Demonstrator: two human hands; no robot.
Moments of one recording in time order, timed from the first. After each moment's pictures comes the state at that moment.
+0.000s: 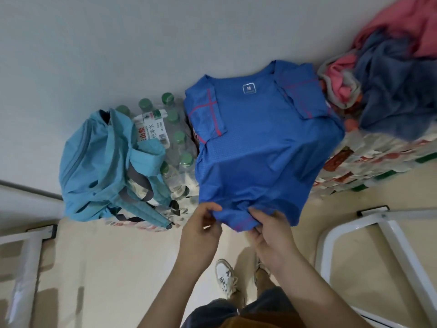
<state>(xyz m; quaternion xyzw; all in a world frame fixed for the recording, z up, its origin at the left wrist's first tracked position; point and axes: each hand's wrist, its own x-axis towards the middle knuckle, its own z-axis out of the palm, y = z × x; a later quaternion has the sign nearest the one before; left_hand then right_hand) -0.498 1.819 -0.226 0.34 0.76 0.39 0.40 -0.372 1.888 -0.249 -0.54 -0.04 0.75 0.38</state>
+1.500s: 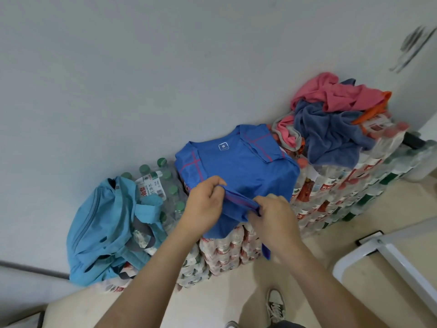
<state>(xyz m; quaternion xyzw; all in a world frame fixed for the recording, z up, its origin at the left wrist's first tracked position) -0.491 1.913 -0.102 0.55 0.67 0.38 0.33 -0.335 1.921 -0.148 -0.59 -0.75 0.18 0.22</state>
